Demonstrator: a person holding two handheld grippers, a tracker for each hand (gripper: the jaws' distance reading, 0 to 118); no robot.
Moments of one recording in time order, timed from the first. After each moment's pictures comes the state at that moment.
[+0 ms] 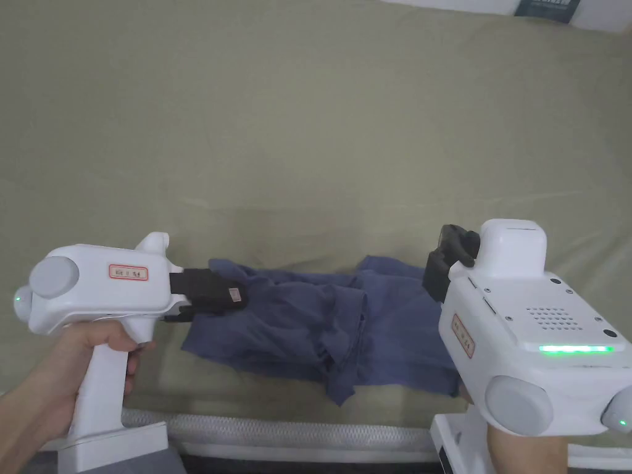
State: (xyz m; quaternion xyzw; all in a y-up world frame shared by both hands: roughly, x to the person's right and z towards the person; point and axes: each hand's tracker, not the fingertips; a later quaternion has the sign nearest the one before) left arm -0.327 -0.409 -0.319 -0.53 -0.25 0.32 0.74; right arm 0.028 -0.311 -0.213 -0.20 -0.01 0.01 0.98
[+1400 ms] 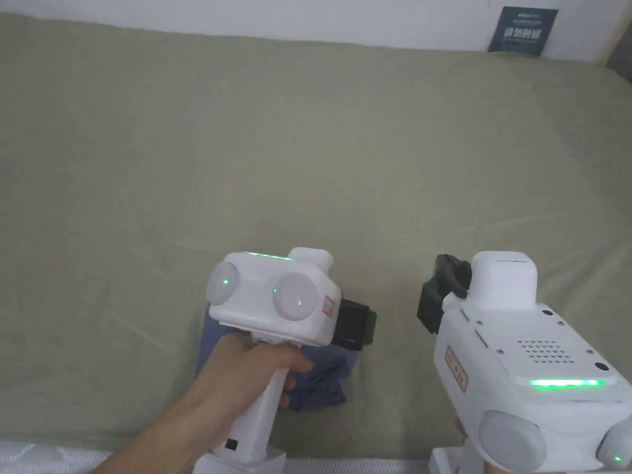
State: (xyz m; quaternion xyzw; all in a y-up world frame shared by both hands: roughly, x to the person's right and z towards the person) left arm -0.129 -0.342 -0.310 -0.53 -0.23 0.01 0.82; right arm 0.054 -0.304 -0.198 -0.19 -0.02 -0.01 0.98
